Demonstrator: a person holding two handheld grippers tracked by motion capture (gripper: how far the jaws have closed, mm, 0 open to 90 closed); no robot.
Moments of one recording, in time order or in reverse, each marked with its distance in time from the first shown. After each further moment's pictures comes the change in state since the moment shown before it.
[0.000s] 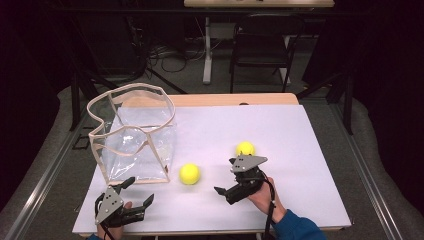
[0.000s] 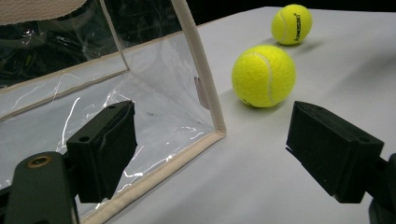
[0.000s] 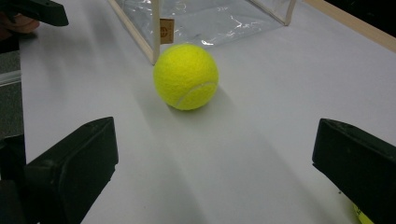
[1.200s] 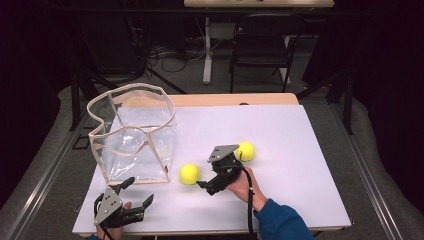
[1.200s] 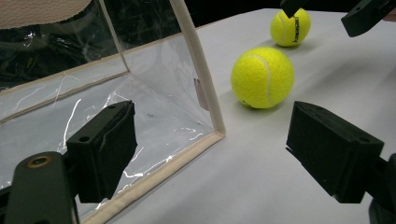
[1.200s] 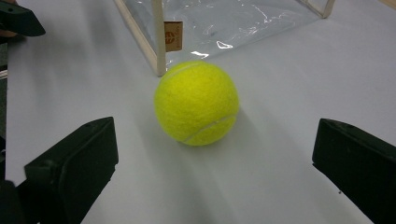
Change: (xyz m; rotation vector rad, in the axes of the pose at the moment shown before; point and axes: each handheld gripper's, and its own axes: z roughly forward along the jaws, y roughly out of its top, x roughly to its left) left arm 0.000 0.000 -0.002 -0.007 0.000 0.001; right arm -0.003 0.029 0.056 0.095 0.074 0.014
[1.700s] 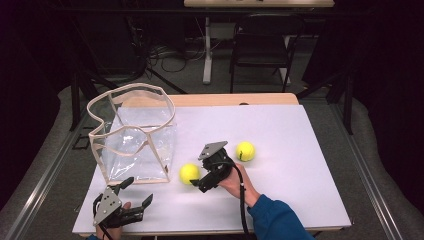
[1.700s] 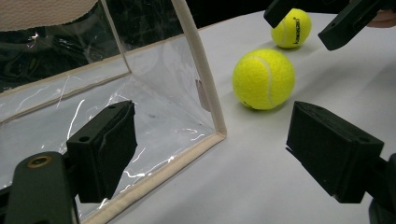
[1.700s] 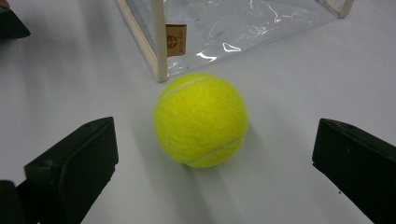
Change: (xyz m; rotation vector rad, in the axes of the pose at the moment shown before) left arm 0.001 0.000 -0.001 -0.005 0.003 -0.006; right arm 0.001 0.015 0.020 0.049 0.012 -0.014
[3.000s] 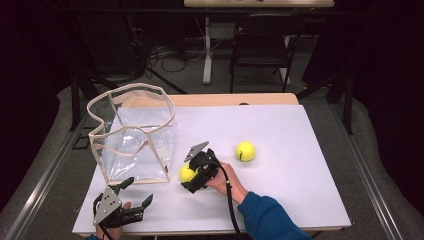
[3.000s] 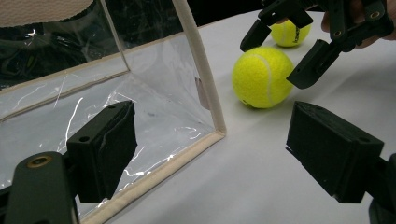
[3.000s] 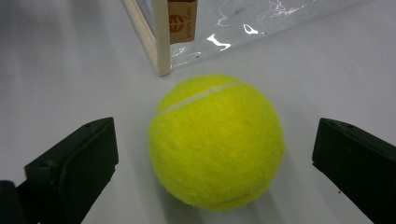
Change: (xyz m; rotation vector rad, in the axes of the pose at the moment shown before) left arm 0.000 -0.001 0.000 0.004 -0.004 -0.005; right arm 0.003 0.010 0.044 0.112 0.030 -0.020
